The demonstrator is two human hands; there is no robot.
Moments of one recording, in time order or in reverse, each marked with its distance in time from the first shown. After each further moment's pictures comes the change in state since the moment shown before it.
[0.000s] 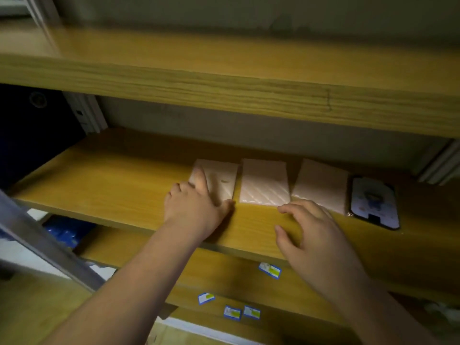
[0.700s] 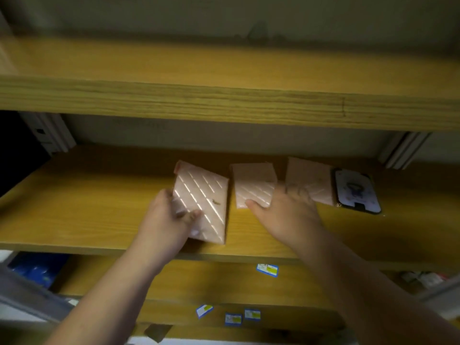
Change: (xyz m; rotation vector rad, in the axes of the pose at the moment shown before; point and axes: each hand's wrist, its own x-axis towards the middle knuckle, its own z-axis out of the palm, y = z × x) left_hand -0.003 -0.063 -0.010 -0.999 -0.051 0.064; right_hand 0.069 -0.022 0.046 -0.358 -0.128 0.474
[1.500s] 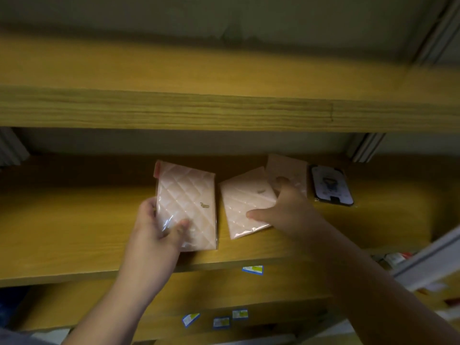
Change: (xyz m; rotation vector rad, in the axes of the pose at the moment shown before) left_hand -0.009 -0.010 0.008 -0.220 -0.064 0.146; right_hand -0.012 0.022 -0.031 0.609 -0.062 0.123
